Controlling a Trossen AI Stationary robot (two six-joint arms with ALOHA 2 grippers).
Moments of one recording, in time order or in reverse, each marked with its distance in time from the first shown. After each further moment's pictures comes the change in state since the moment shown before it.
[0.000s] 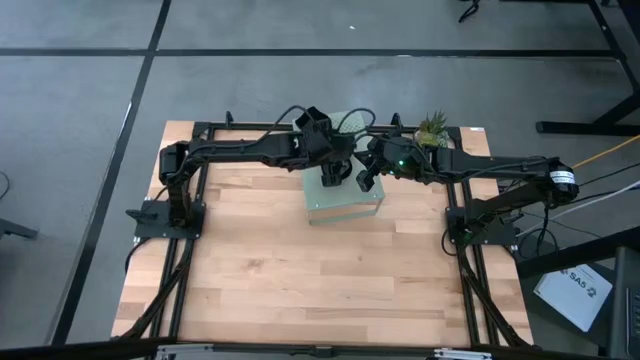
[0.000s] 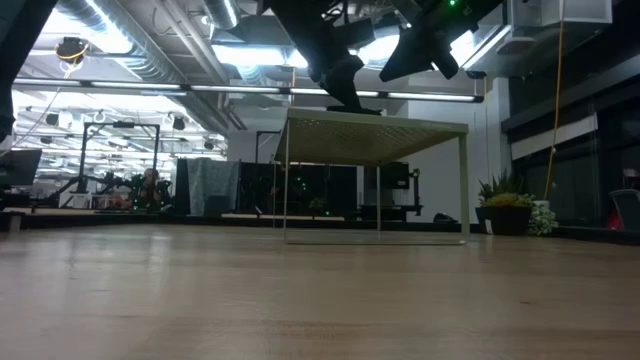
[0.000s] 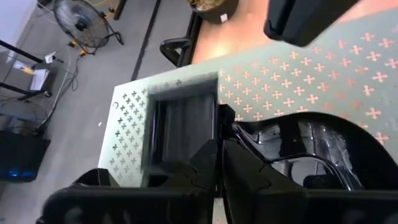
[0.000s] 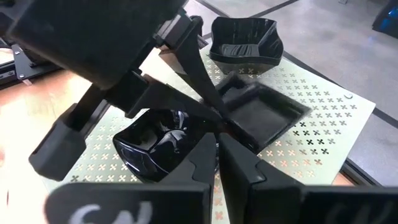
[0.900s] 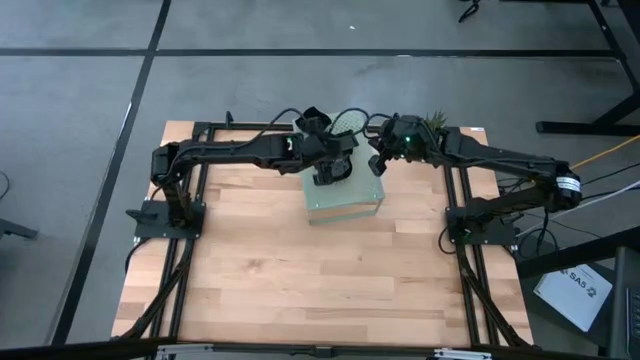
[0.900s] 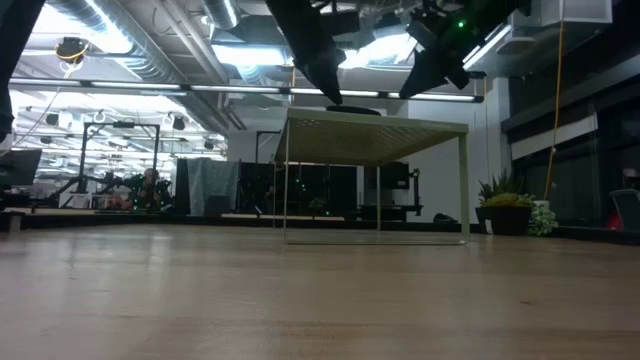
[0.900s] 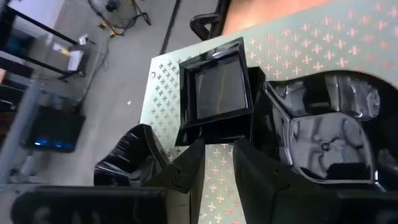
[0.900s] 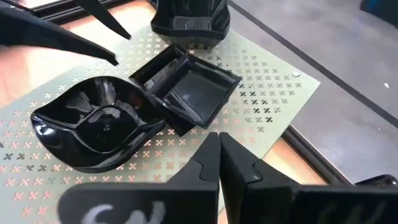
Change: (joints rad) left arm -0.035 -0.058 -0.001 -0.129 -0.163 -0.036; right arm -0.209 -0.045 -0.001 -0.122 -0.142 -0.129
